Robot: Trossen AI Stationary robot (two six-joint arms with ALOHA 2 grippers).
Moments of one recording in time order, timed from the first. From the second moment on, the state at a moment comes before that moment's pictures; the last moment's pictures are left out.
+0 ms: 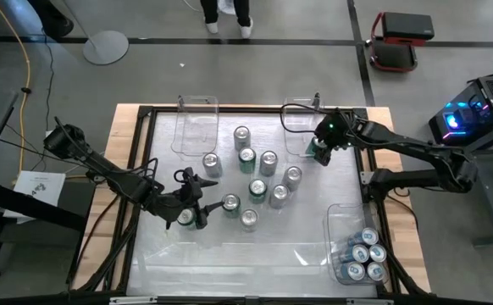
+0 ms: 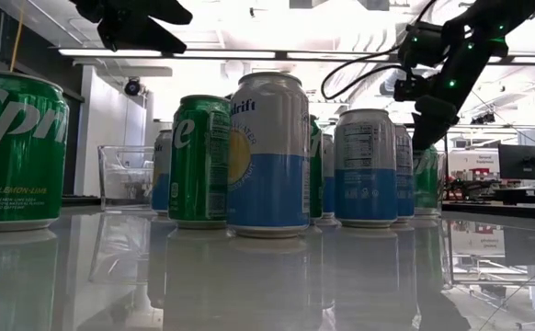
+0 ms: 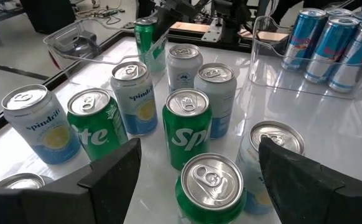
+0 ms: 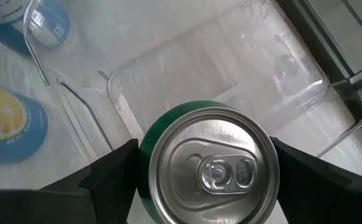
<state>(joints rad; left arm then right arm) -0.52 1.22 0.75 -0.08 -0.80 -0.40 -0.60 1.09 0.71 -0.66 0.03 -0.13</state>
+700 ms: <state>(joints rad) -0.52 1.22 0.75 -0.09 -0.80 -0.40 -0.60 1.09 0.85 -0.68 0.07 -0.15</state>
